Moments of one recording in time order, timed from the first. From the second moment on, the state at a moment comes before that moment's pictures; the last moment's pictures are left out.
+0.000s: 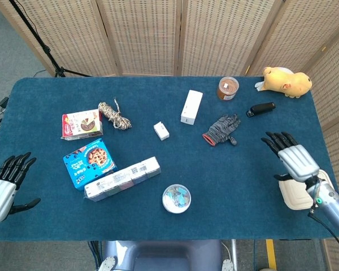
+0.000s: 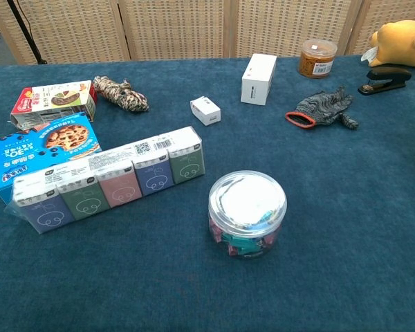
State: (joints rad) left arm -0.14 -1.14 0.04 -1.45 1.69 1.56 -0.20; right arm 0.49 -1.11 0.09 -1.25 -1.67 1.02 0.28
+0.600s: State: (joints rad) left arm -0.15 -1.16 0.01 -1.45 1.60 1.49 -0.14; right arm 0.76 -1.47 0.07 -0.77 -1.67 0.81 0.36
